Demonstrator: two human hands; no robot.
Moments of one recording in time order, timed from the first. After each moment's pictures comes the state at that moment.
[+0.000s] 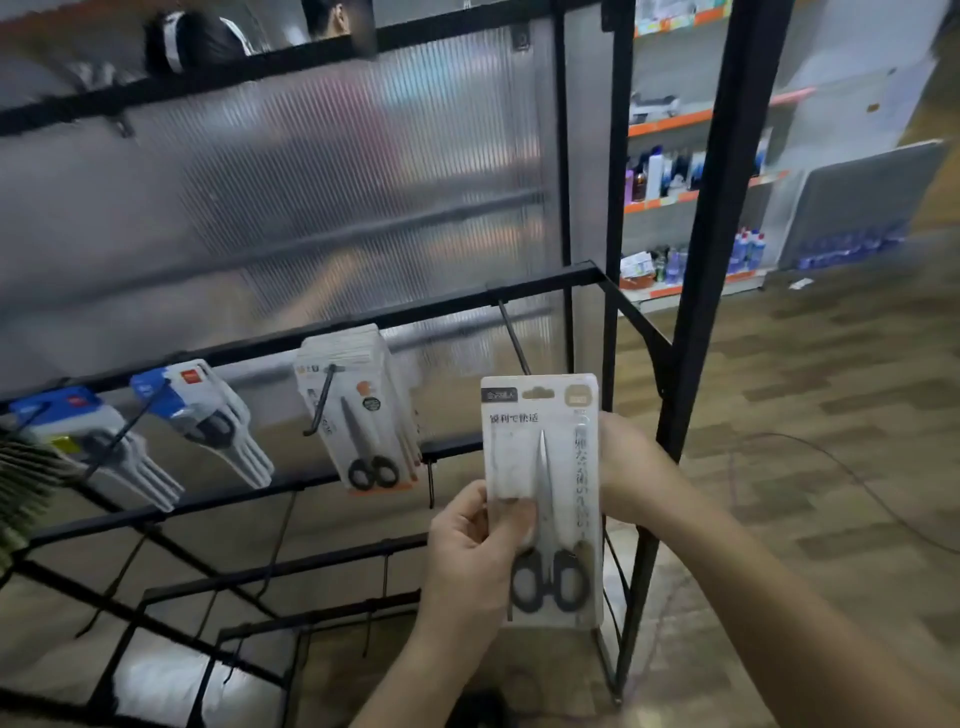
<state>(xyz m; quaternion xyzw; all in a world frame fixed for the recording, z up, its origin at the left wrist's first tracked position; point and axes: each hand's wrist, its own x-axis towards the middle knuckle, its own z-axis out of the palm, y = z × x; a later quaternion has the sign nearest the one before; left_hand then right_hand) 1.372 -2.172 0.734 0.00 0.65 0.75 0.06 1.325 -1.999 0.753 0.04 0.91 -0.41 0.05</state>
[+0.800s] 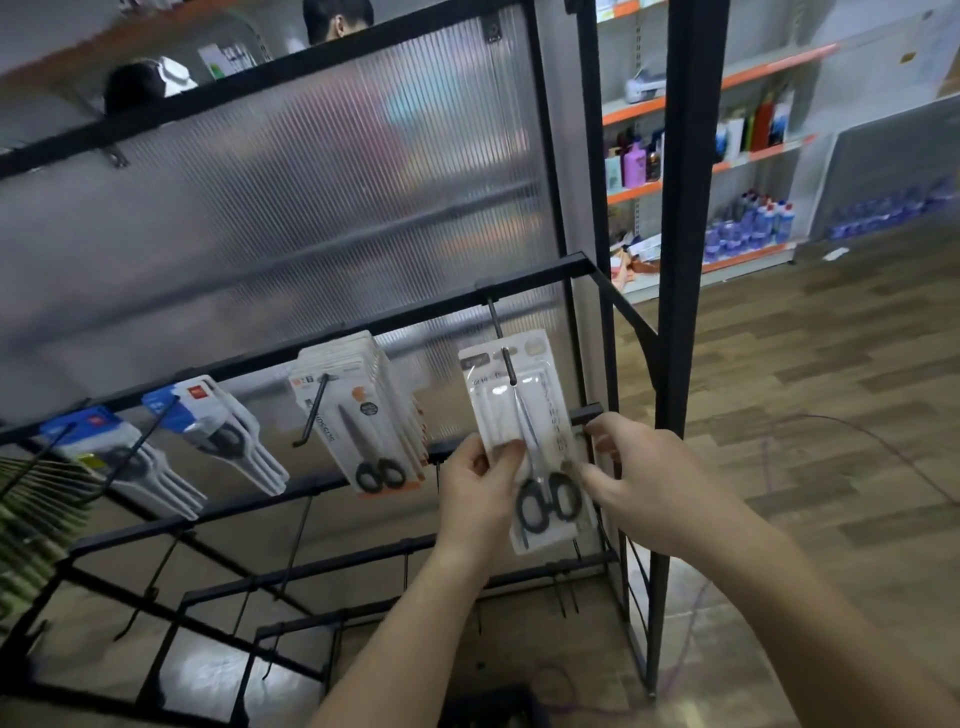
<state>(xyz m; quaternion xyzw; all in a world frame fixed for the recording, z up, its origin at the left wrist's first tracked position) 1.309 -2.147 0.719 -0.03 0.75 0.66 0.03 1.350 -1.975 0.747 0.01 0.94 -0.35 -0.02</state>
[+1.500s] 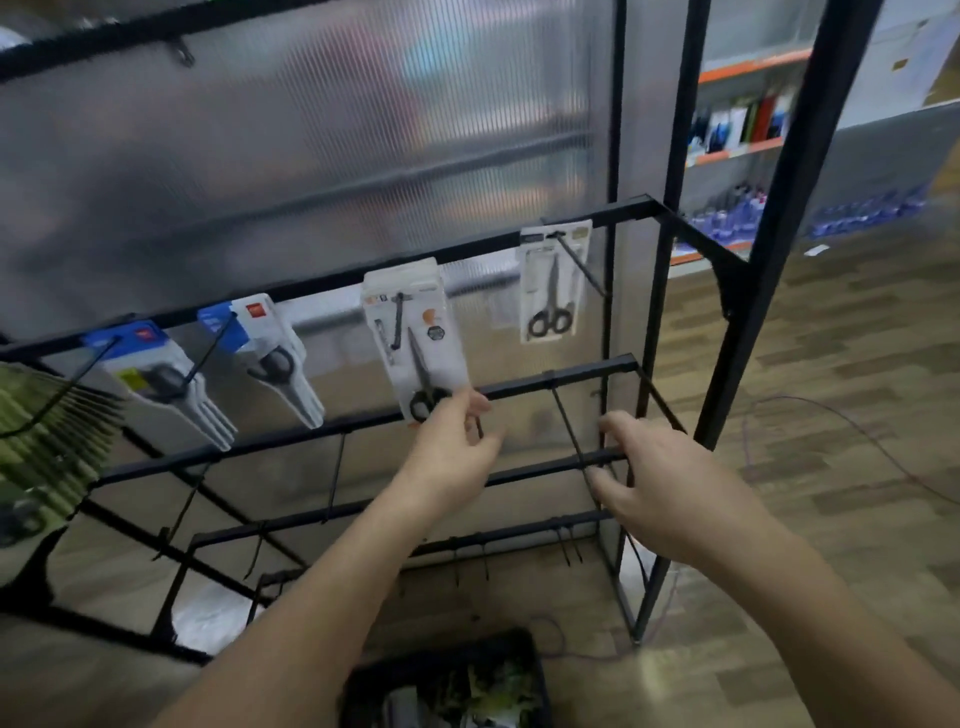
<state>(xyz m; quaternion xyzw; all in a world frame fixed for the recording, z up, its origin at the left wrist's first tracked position) 1.320 -2.273 0.726 0.07 0.92 0.37 0.08 1.407 -2.069 0.737 0.03 0.98 -0.21 0.00</state>
